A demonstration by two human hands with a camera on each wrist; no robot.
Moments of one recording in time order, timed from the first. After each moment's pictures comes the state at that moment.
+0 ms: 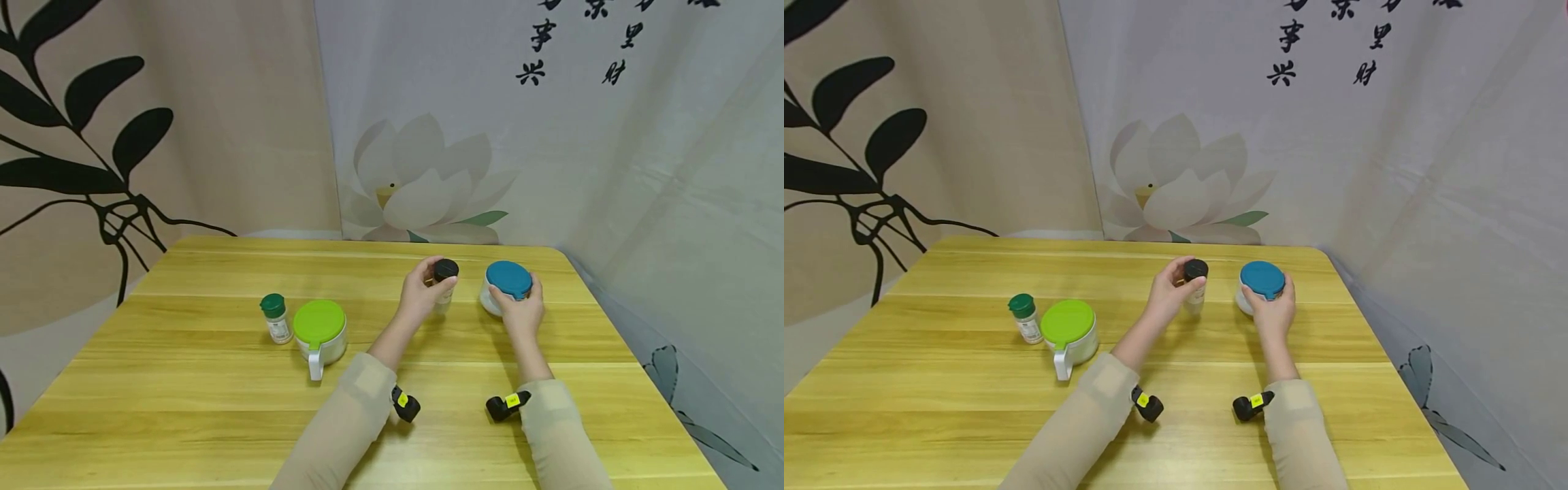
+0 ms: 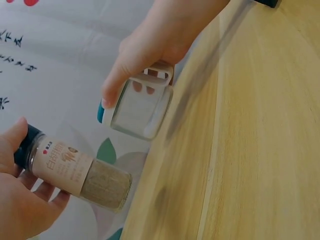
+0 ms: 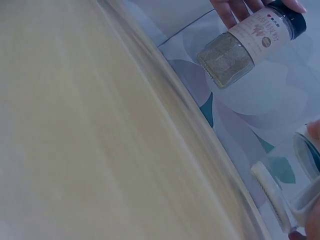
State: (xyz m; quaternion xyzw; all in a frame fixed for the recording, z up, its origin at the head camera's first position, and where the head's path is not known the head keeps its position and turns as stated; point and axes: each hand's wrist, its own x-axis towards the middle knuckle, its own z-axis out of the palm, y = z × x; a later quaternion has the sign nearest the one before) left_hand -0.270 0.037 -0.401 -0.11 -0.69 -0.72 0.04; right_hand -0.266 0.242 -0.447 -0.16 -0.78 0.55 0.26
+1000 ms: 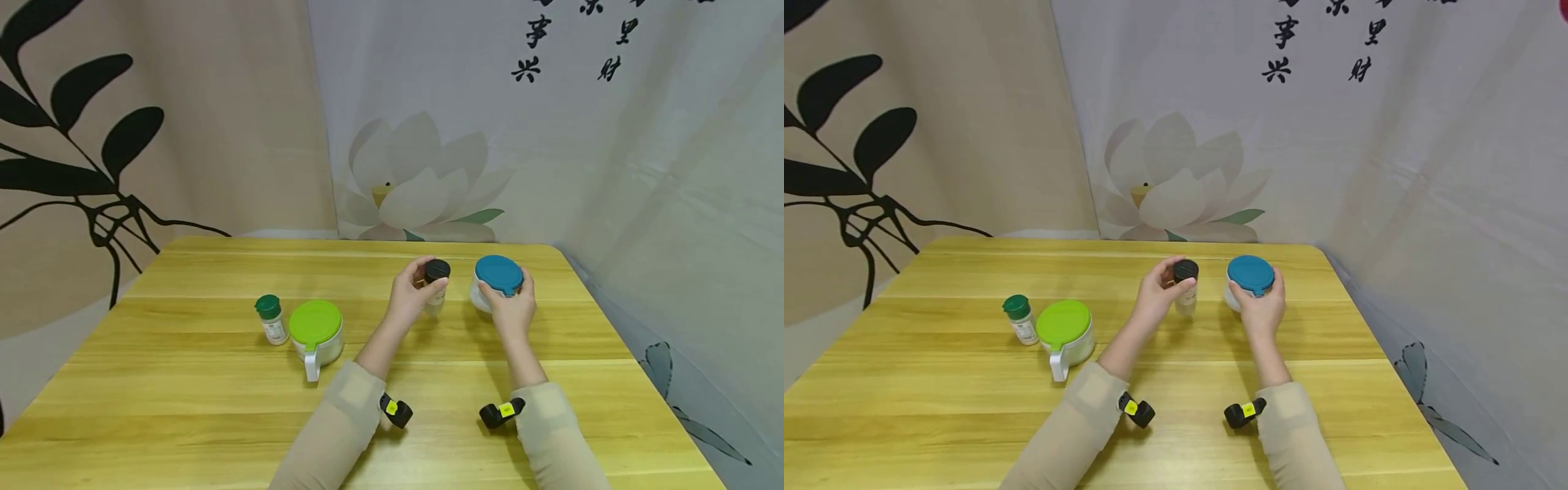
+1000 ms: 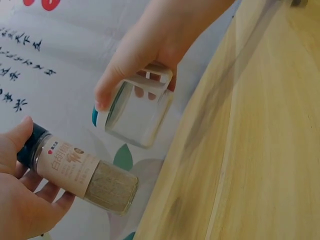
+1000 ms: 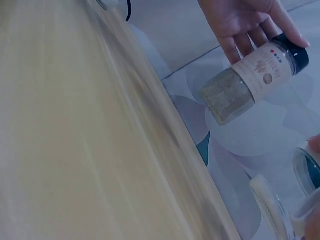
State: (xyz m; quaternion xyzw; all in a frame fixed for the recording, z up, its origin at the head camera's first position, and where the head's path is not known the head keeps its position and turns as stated) left_hand -0.260 0.022 -0.396 -0.13 -0.67 -0.73 0.04; right_hand -0.252 0.216 -0.427 -0.14 -0.77 0.56 0.28
